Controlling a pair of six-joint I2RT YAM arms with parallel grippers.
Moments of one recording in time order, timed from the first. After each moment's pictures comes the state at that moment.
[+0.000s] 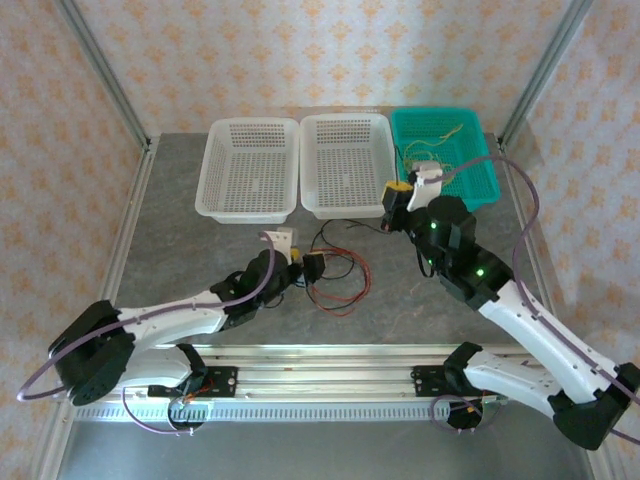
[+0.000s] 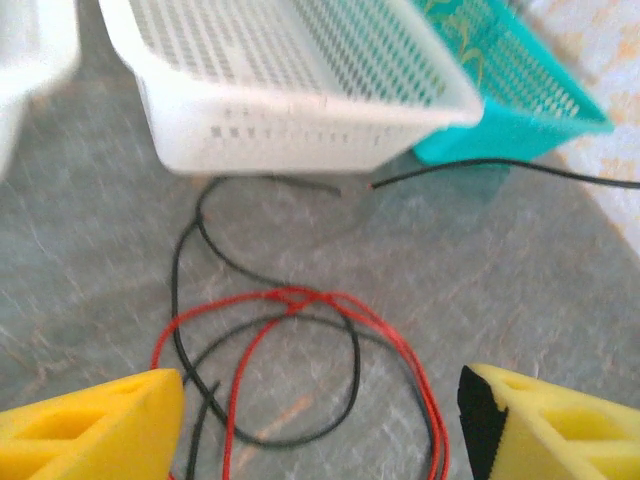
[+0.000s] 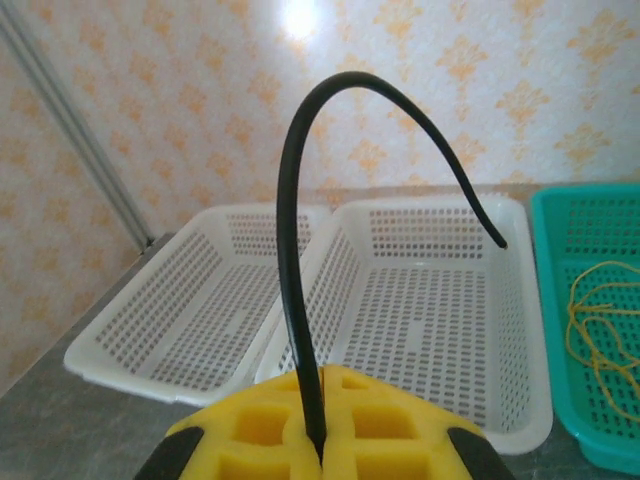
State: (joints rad) left arm -0.82 1.19 0.51 0.28 -0.27 -0.62; right arm 0.68 0.96 1.02 -0.23 0.30 0.28
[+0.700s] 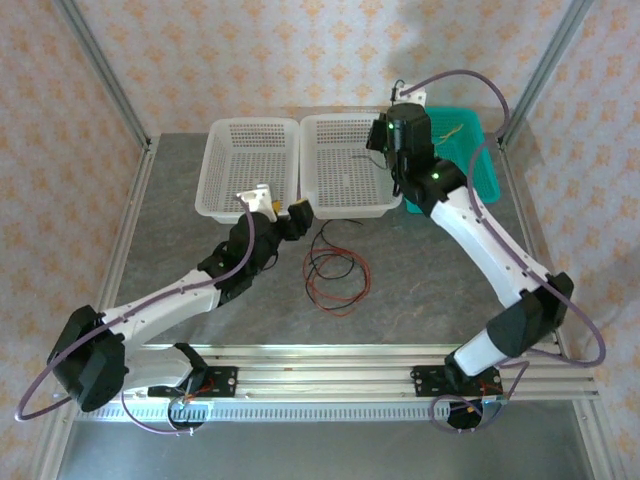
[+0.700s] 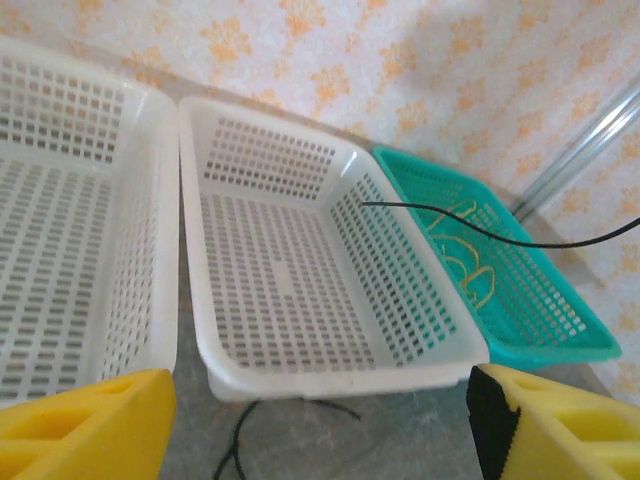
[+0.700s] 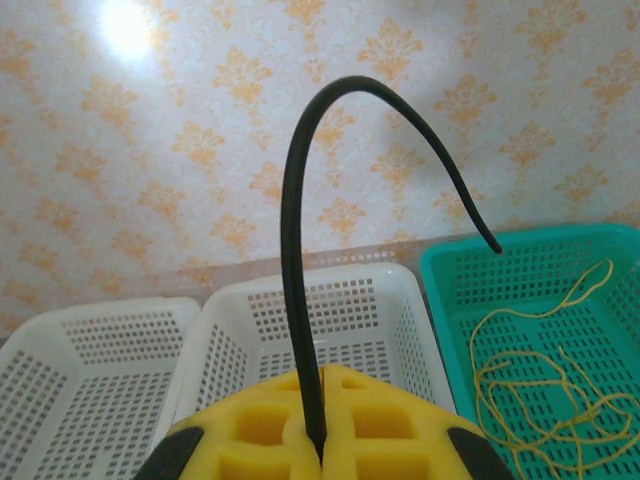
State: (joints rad) left arm -0.65 1.23 0.76 0.26 -0.34 -0.55; right arm 0.52 1.56 1.65 -0.37 0.44 0.30
